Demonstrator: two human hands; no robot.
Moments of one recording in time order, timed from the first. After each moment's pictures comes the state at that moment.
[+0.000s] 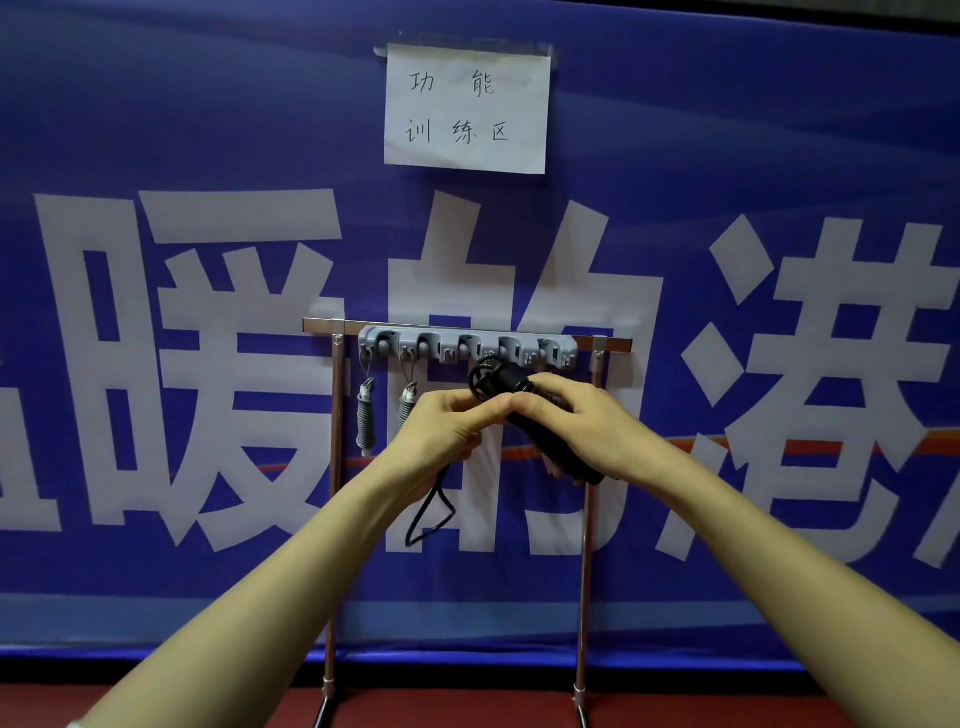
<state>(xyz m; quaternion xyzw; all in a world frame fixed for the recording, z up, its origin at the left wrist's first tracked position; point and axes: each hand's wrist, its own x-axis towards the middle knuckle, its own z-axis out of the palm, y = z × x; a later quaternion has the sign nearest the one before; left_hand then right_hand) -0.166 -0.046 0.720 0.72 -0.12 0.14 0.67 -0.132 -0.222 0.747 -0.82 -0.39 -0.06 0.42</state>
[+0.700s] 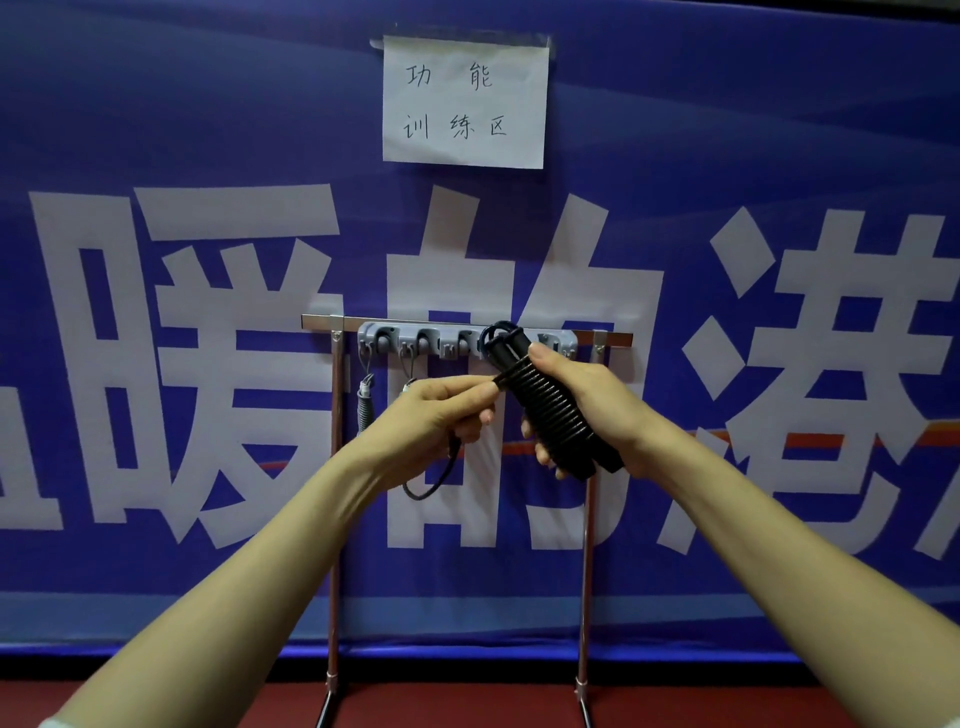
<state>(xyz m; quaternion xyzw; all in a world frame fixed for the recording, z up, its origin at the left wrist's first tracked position) -0.168 -0.027 0.726 0.72 -0.20 0.08 0.66 -0.138 -0.219 0.760 -0.74 -0.33 0.07 0.58</state>
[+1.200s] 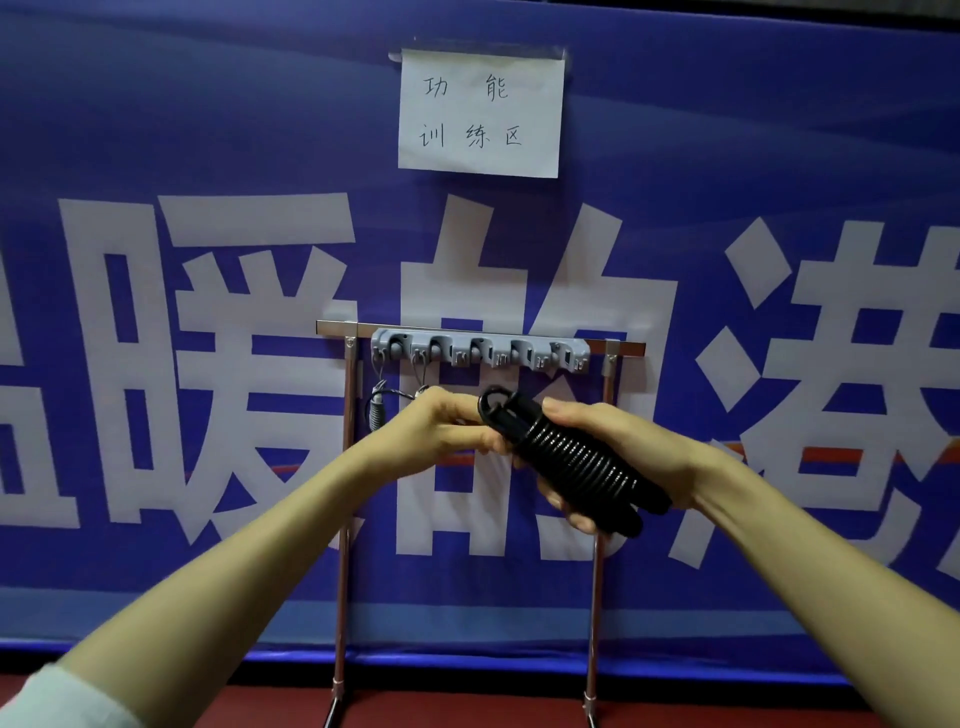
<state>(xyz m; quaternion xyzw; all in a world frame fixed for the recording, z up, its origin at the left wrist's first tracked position) -0.170 -0.010 0.730 0.81 -0.31 0.13 0.47 -0.141 -0.237 0.754 -0.73 -0.40 0.29 0.48</state>
